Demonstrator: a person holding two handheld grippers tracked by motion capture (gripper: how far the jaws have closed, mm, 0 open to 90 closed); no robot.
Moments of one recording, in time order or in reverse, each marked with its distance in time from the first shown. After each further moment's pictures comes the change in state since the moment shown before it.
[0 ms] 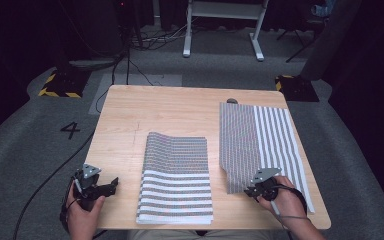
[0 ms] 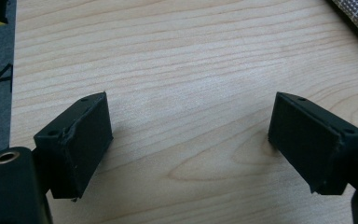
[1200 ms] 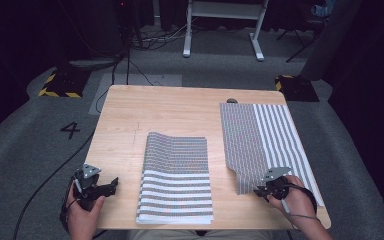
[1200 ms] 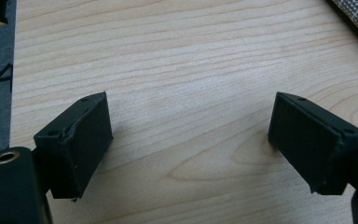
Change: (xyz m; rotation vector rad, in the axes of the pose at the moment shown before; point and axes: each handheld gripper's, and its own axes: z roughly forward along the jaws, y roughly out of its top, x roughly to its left) left arm 0.000 0.000 0.000 0.000 -0.002 -0.001; right arm -0.019 -0.019 -0.010 0.017 -0.012 0.035
